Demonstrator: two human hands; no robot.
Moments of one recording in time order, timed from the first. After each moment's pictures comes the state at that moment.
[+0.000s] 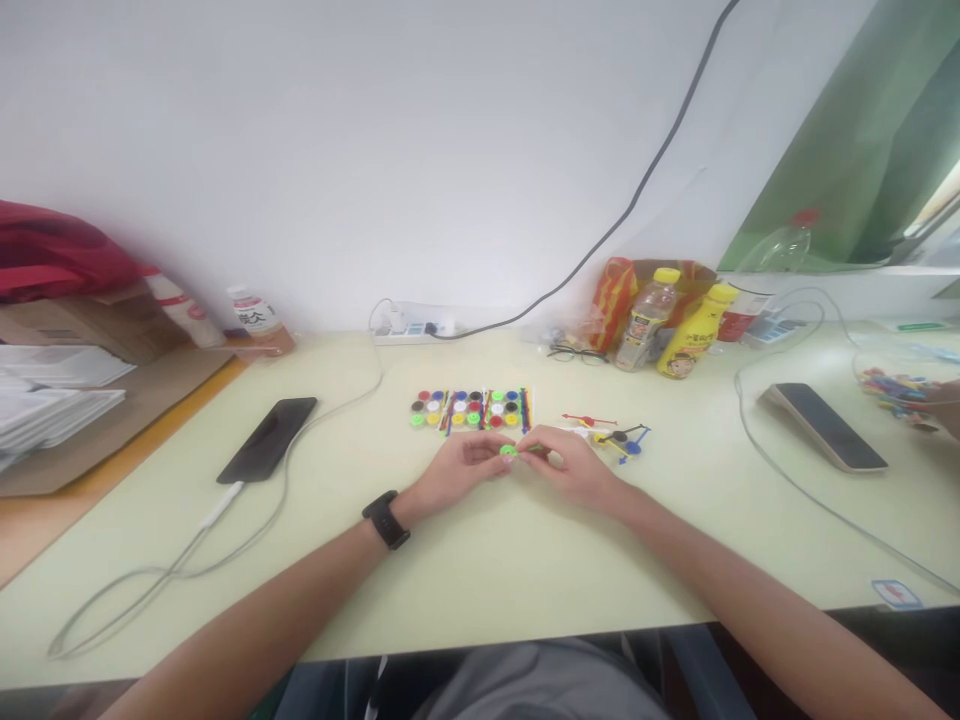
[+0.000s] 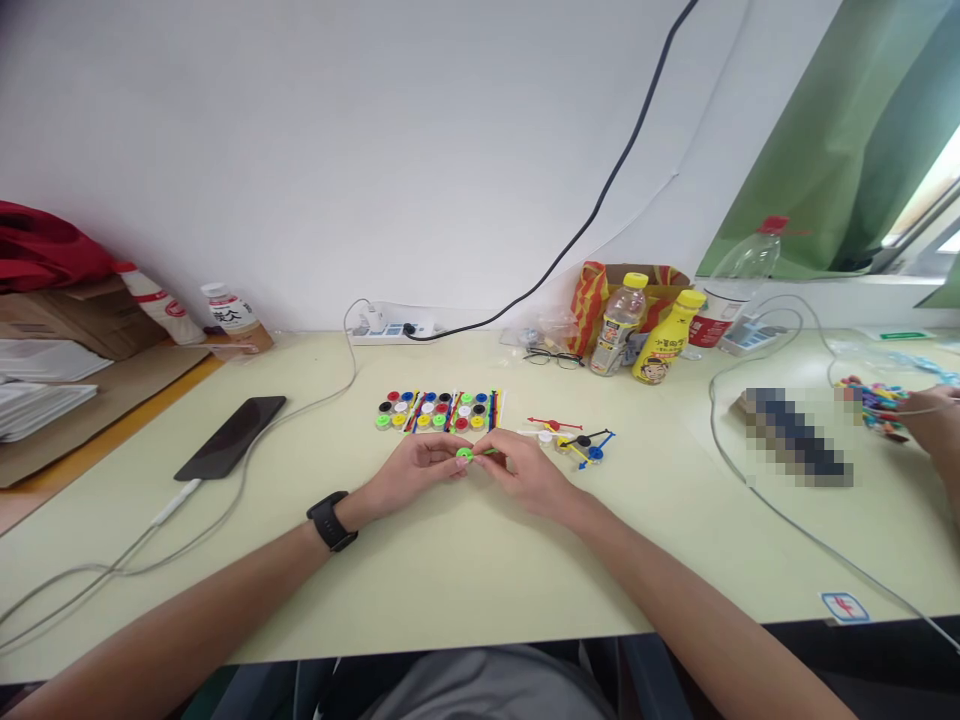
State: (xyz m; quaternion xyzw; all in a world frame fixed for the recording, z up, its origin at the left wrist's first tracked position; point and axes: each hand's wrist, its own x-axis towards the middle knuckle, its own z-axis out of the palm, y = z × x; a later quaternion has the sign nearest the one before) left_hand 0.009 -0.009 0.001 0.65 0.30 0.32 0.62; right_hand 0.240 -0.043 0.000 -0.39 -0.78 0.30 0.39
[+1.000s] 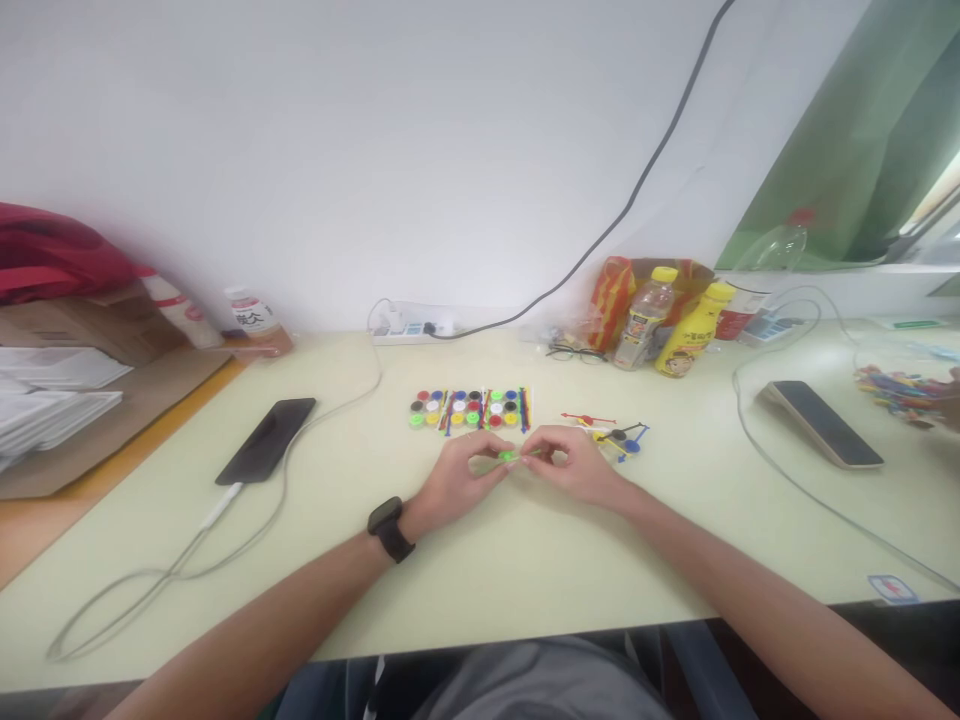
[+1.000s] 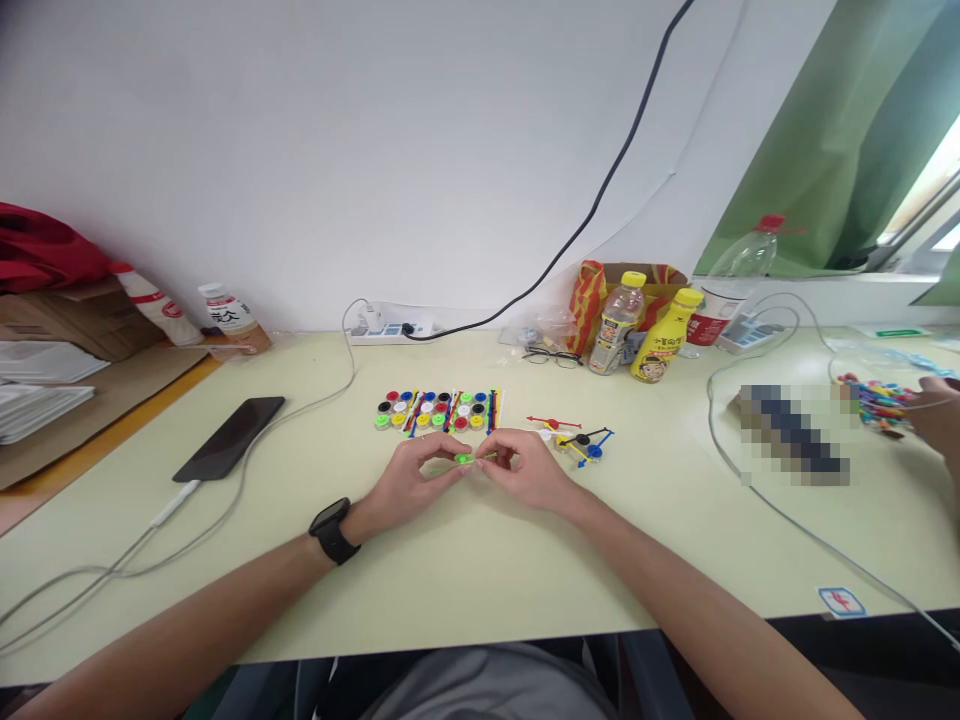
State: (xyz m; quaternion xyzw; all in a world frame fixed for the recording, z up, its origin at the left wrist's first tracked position) left_hand 0.011 -0.023 0.006 0.80 0.30 0.38 0.36; right_hand 0.241 -0.043 0.004 -0.40 -0.74 0.34 0.42
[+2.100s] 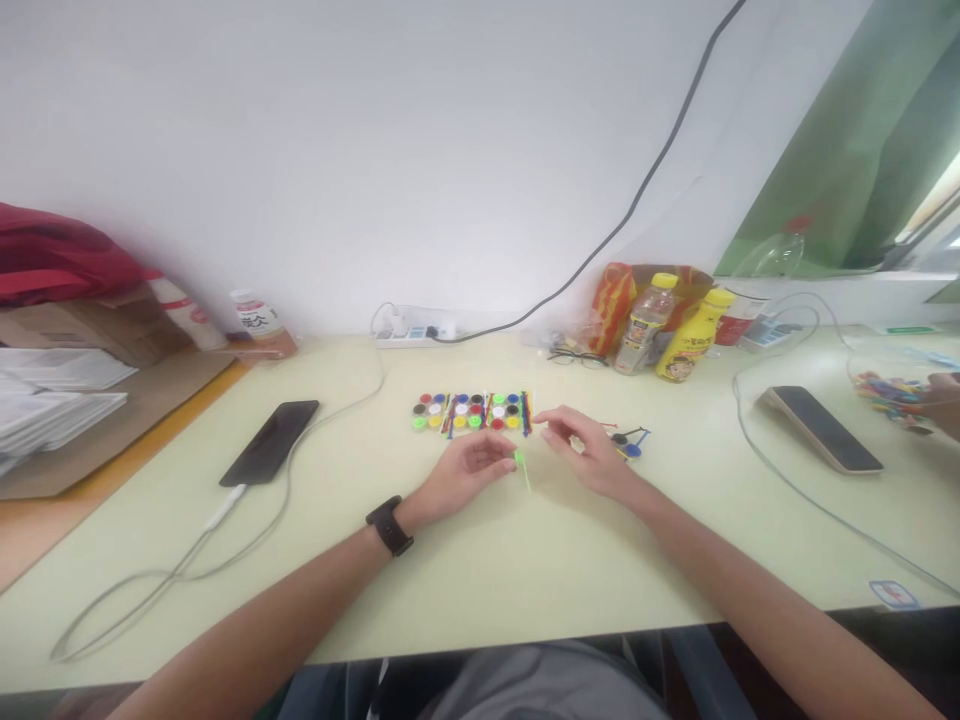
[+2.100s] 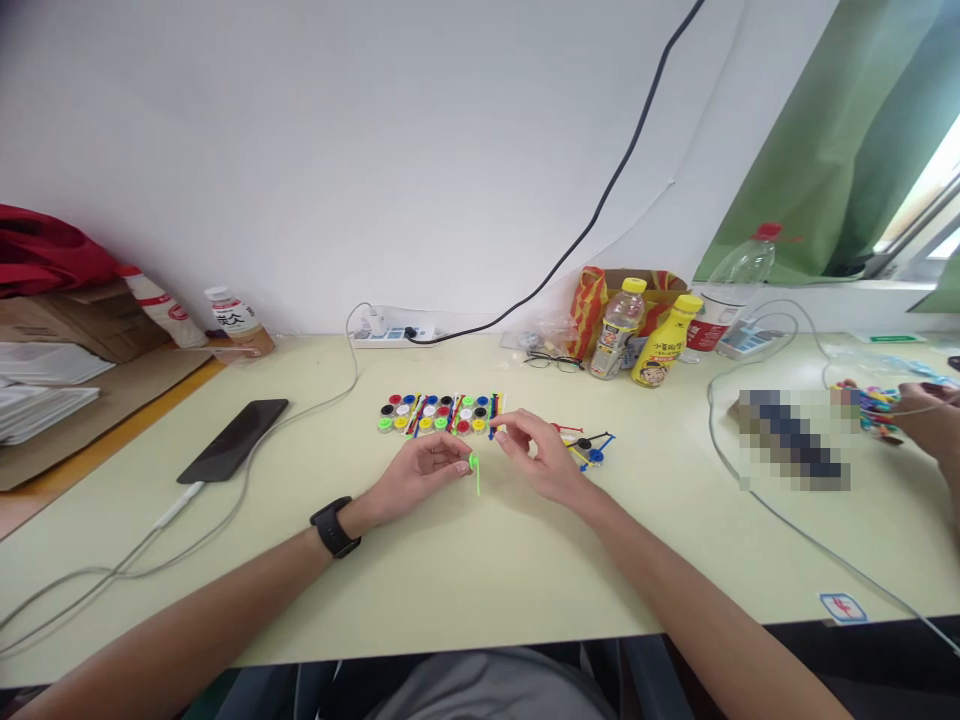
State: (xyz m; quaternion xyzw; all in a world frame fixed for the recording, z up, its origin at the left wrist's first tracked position) left_hand 0.010 -0.018 0.008 0.66 0.29 0.36 0.59; right_hand 0.256 -0.040 0.013 -0.41 -0.74 0.26 0.47
